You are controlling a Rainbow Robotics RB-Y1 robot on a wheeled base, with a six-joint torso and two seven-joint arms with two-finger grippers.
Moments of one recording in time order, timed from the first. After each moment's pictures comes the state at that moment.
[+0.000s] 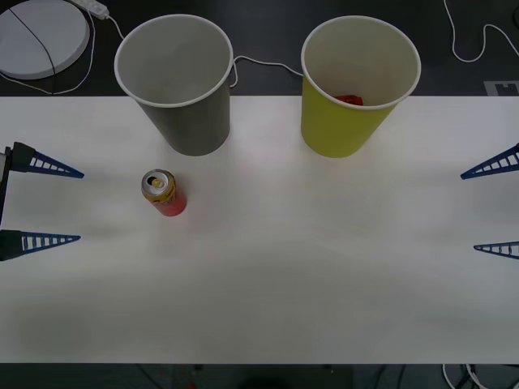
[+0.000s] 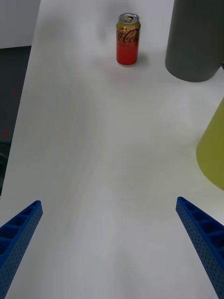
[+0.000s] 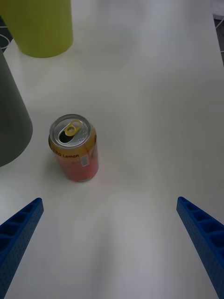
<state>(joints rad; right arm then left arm) -0.08 -1.05 -0.29 -1.62 1.25 -1.56 0.02 -0.19 1.09 0.02 -1.38 -1.17 -1.38 -0.17</state>
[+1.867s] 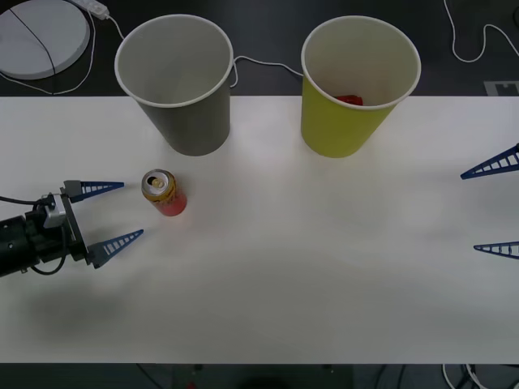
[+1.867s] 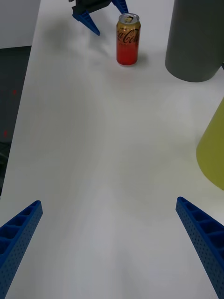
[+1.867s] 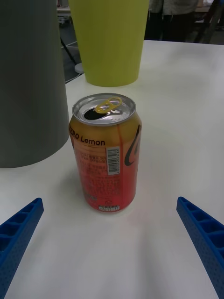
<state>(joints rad) -0.08 -1.05 -0.29 -1.62 1.25 -1.56 0.02 -0.37 0.70 -0.11 -0.67 -0.88 -1.32 -0.74</state>
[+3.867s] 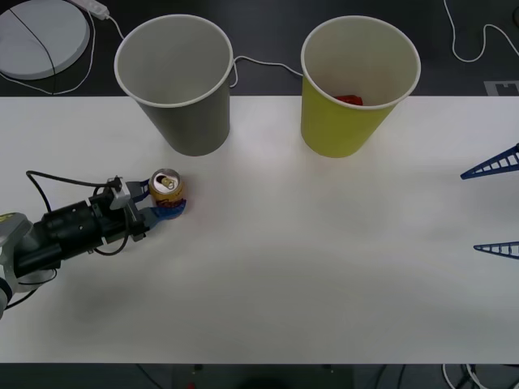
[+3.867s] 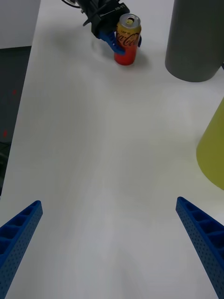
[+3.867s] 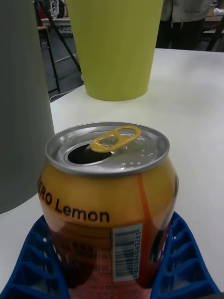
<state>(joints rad) -0.08 -1.05 -0.29 -1.62 1.25 -1.56 0.02 -0.45 0.52 -0.11 -0.67 -0.95 -1.17 -0.74</state>
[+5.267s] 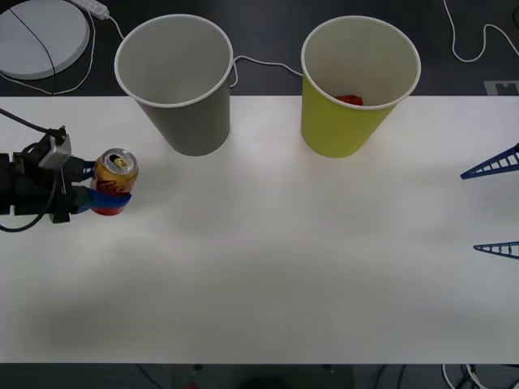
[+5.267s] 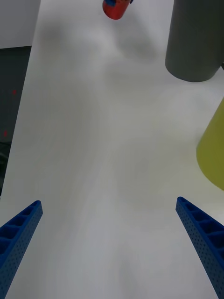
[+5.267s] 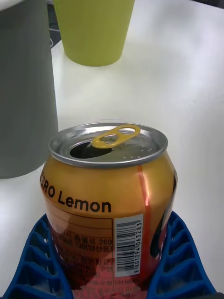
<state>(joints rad) -0.08 -1.05 -0.29 -1.62 1.25 -1.56 0.02 -0.26 0.89 -0.01 -1.43 -1.33 -1.21 0.11</state>
